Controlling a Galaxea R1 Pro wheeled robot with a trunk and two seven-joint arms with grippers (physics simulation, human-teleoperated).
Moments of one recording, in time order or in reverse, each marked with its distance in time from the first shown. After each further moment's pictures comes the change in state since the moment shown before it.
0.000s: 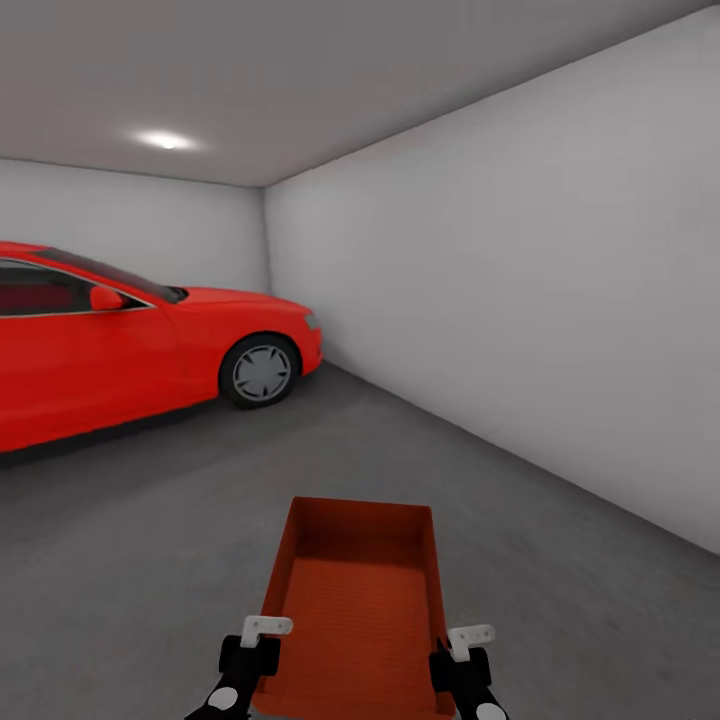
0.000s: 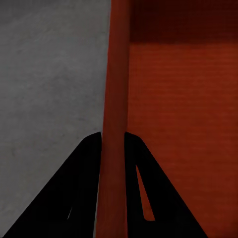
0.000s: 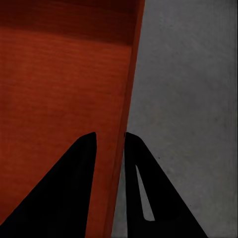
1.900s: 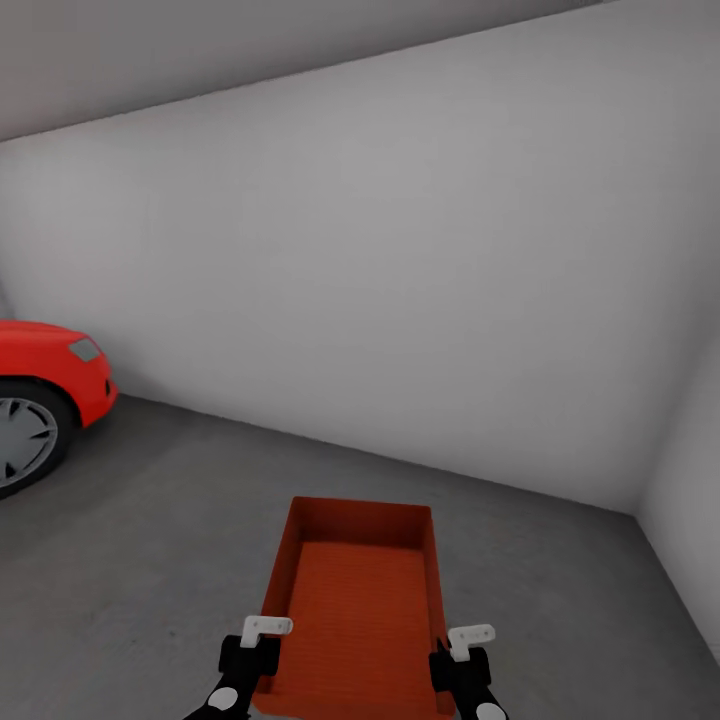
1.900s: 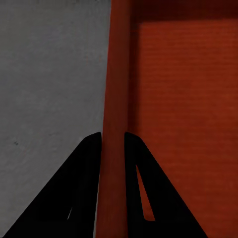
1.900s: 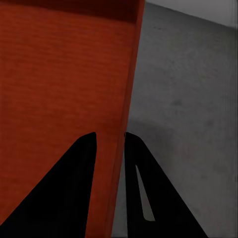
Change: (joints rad) left arm 0.000 0.000 0.000 0.000 0.000 -0.001 0.000; right arm 0.000 0.000 0.001 -0.001 -0.001 0.000 0.000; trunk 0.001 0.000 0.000
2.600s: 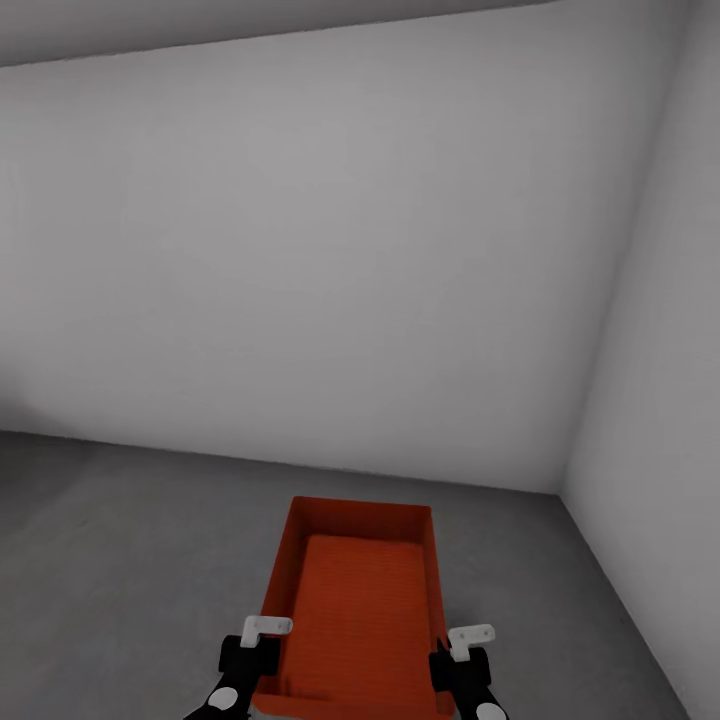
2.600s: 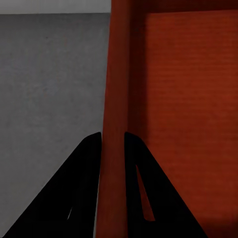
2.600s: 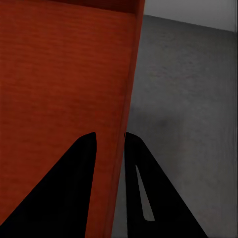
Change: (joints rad) left arm 0.000 0.000 0.000 -0.001 -0.001 0.001 0.000; right arm 0.000 0.000 -0.001 0.000 0.001 0.000 0.000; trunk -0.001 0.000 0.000
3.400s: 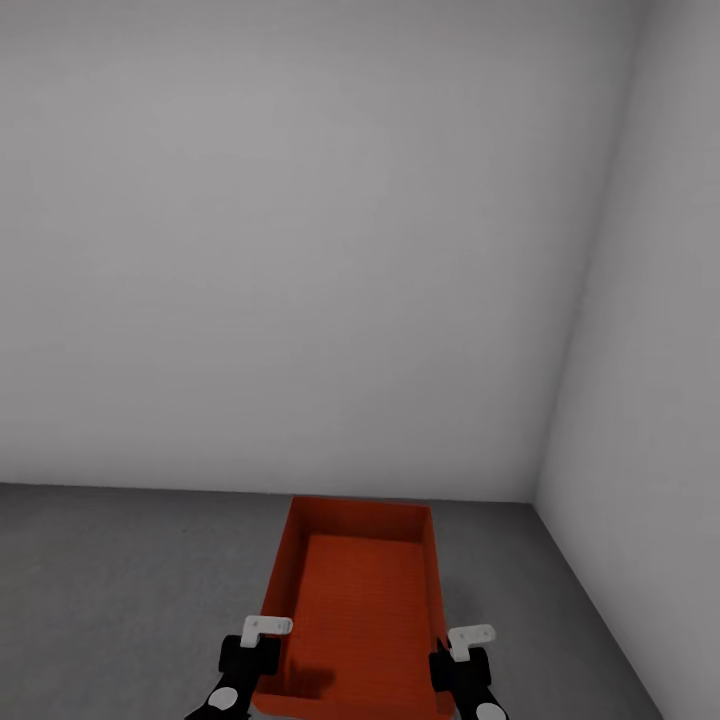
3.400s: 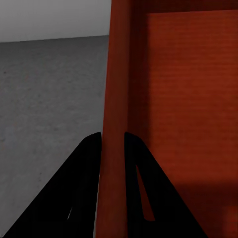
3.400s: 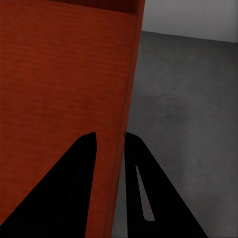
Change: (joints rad) left arm 0.000 0.000 0.000 -0.001 0.000 0.000 0.000; right arm 0.000 0.000 0.000 0.000 0.000 0.000 0.000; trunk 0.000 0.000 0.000
